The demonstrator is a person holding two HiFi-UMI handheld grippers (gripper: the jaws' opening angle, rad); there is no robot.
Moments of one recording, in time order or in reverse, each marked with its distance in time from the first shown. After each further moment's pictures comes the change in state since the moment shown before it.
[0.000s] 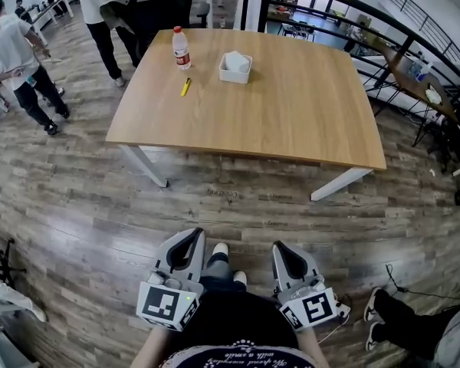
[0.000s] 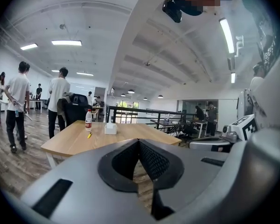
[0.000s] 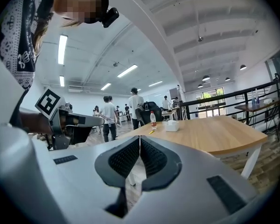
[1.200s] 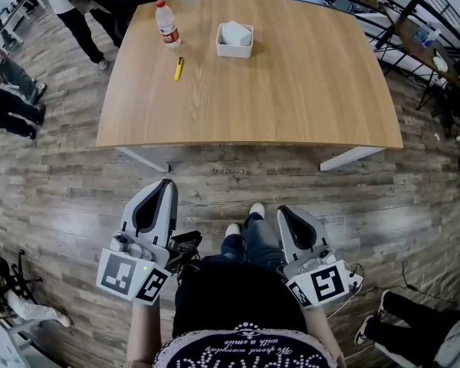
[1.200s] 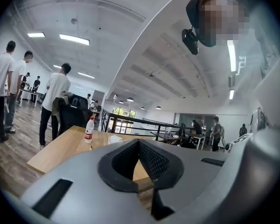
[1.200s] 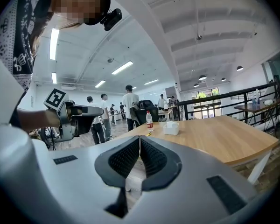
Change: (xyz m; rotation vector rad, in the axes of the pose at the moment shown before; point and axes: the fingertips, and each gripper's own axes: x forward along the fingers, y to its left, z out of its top) left arm 0.074 0.133 0.070 -0.097 -0.111 -0.080; right arm 0.116 -0.015 0.029 0.005 0.023 -0.059
